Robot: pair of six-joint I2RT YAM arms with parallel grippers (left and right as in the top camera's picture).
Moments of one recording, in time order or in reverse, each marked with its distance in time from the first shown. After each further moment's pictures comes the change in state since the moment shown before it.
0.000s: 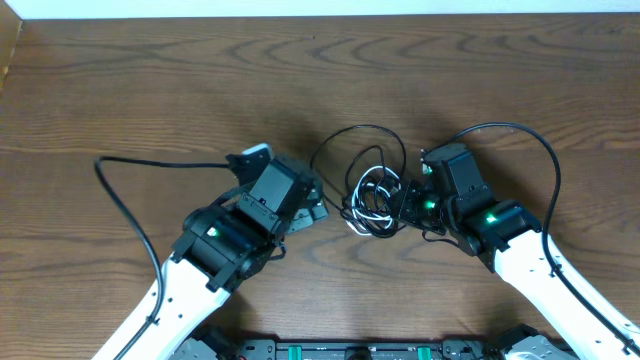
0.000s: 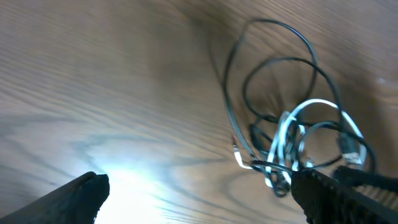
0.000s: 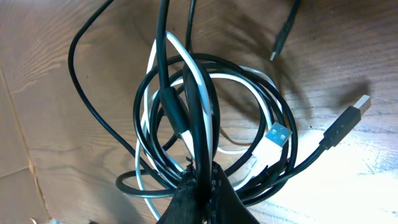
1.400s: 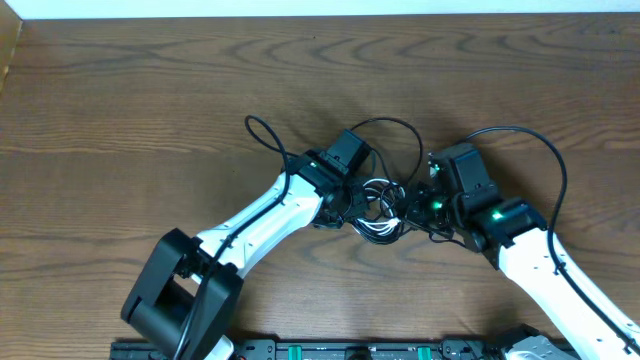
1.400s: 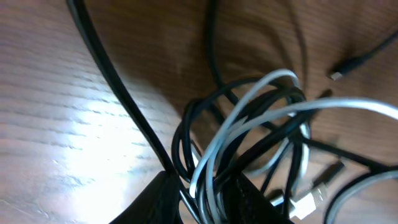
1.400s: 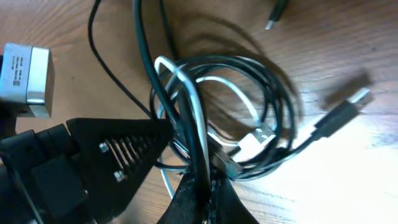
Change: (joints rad) left arm 0.000 0.588 0.000 0.335 0.396 0.003; right arm -0.051 0.000 0.000 -0.070 -0.031 0.002
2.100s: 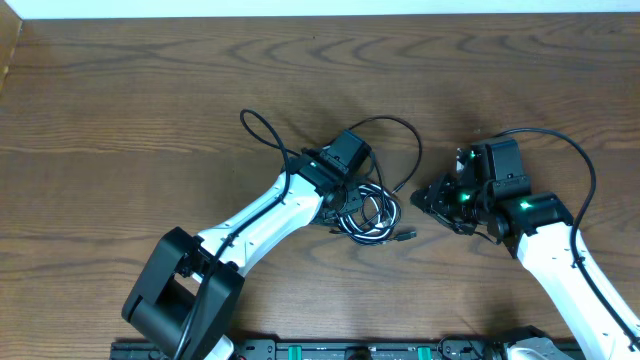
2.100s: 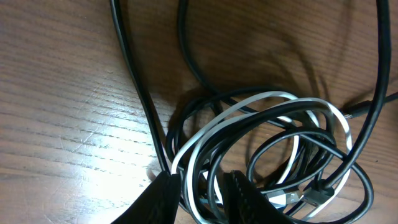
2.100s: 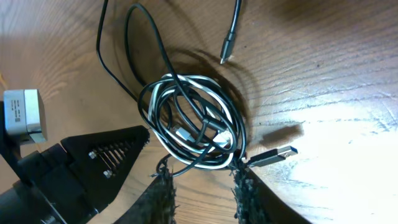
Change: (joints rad) left arm 0.001 0.003 0.000 -0.002 -0.134 0.000; right arm -0.184 0.000 0.000 -0.044 -0.110 -0.055
